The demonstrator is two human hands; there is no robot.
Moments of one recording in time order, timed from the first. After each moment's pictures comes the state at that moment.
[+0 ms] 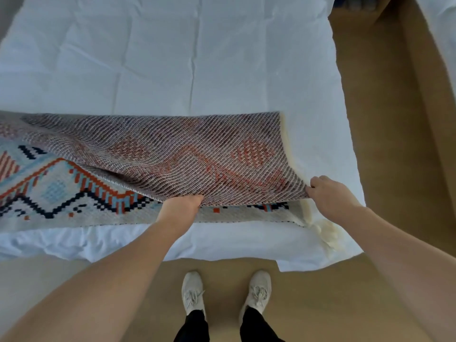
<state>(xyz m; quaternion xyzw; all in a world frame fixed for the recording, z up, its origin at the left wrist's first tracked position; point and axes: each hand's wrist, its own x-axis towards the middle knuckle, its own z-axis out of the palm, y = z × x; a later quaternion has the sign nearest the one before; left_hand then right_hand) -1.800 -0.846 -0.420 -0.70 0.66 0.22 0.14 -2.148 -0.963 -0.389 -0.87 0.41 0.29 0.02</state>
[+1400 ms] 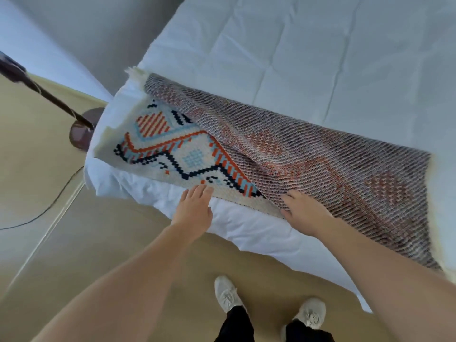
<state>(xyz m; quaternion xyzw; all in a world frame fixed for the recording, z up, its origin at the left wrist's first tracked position) -1.560 -0.673 -0.373 -0.83 0.50 0.22 0.04 -1.791 -0.847 -0.395 -0.89 0.31 0.27 0.21</state>
